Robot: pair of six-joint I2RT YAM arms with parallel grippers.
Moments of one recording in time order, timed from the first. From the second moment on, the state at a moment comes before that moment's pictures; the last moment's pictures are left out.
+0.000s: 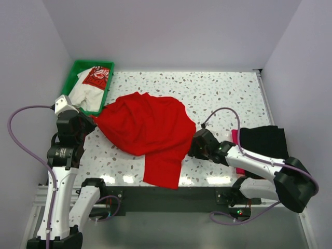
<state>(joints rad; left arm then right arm) -0.01 0.70 0.94 -0.70 -0.22 -0.58 0.78 1.17 0.55 -0.35 0.21 0.90</state>
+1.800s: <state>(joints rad) -0.01 0.83 1.58 -0.70 0.04 -0.51 0.71 0.76 1.64 -1.03 0.58 0.71</state>
